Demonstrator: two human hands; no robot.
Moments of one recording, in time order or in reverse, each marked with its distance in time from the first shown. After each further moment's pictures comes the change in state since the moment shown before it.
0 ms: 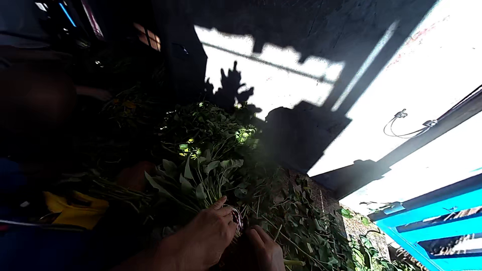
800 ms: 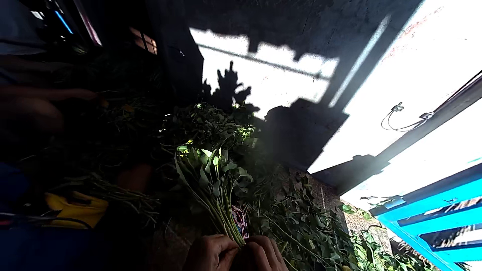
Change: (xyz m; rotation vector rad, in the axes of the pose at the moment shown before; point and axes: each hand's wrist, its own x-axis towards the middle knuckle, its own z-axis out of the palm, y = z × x) left_hand -0.025 0.053 0.053 -0.704 0.502 -0.457; right_hand -0.033 -0.010 0.007 0.019 0.206 0.012
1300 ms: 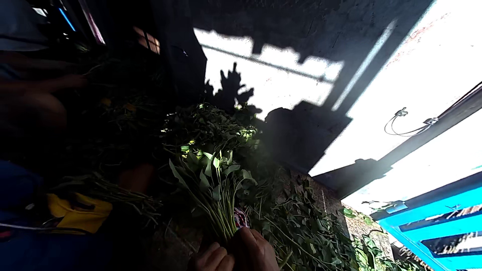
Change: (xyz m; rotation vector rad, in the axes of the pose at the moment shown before) left_hand -0.018 -0.019 0.021 0.340 0.290 0.337; right_hand 0.040 -0.005 0.009 0.161 -0.335 0.016
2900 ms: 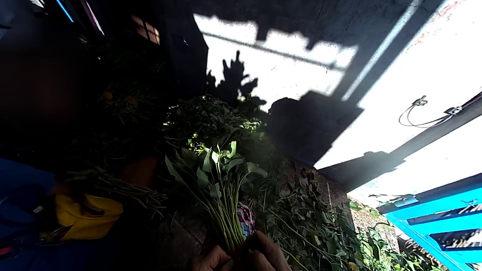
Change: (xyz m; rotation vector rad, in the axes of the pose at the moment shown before) left_hand -0.016 0.005 -0.014 -0.676 -0.065 -0.475; right_hand -0.019 0.014 -0.014 0.800 -0.205 0.120
